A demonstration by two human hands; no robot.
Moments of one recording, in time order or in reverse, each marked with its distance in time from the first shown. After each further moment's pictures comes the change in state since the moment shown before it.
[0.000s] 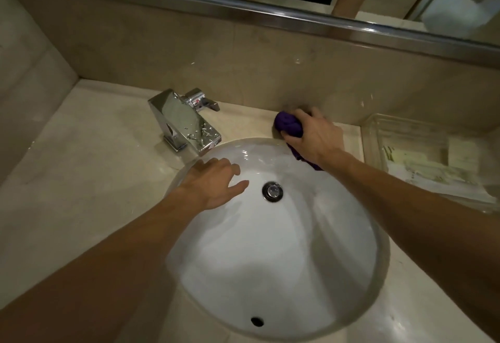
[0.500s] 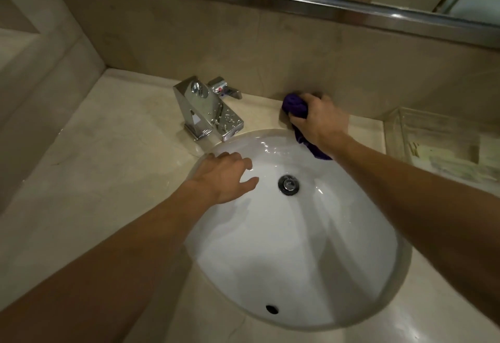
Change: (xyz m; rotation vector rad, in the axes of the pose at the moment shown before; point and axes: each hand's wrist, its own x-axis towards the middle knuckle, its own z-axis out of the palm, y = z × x) left_hand -0.014 -0.011 0.011 0.041 0.044 -0.004; right_hand 0.014 -0.035 0.006 0.069 0.067 0.018
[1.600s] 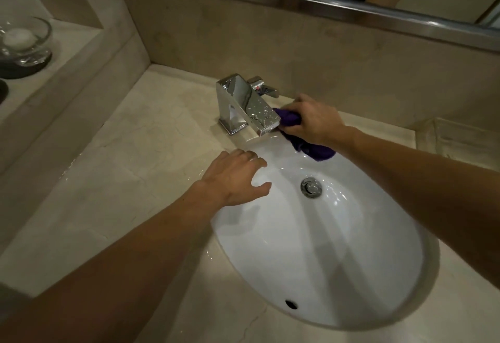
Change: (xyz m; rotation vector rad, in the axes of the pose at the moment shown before) left_hand -0.038 -0.023 0.007 -0.072 0.135 -0.010; right_hand 0.008 -0.058 0.006 -0.034 -0.195 -0.437
